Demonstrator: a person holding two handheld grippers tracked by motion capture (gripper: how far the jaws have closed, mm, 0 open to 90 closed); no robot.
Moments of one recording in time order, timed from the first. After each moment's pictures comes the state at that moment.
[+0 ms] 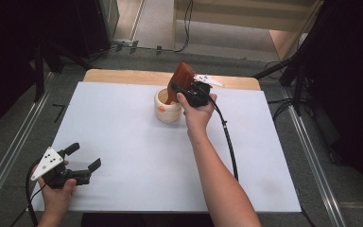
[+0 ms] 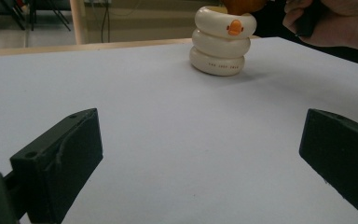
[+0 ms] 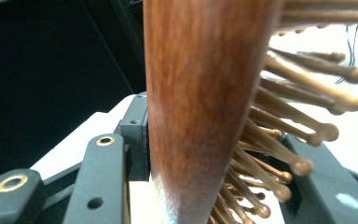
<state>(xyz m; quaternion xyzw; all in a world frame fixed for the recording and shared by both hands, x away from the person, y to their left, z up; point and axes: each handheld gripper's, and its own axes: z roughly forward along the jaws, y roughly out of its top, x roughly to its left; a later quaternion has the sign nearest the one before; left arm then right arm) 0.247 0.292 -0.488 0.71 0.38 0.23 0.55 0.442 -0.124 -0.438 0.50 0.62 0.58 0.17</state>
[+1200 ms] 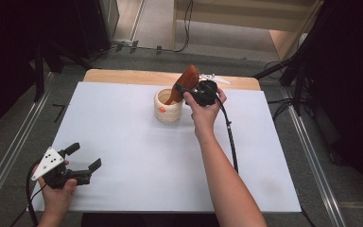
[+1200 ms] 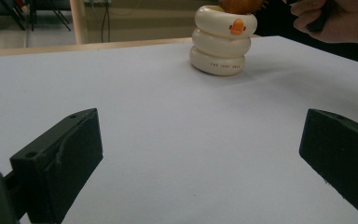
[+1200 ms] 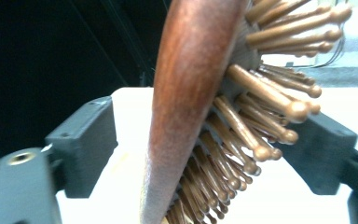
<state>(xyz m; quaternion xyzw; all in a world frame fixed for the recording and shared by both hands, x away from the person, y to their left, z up) 0.247 0.292 -0.489 0.71 0.38 0.23 0.55 0.443 -0.146 -0.433 0.53 0.62 0.56 0.15</state>
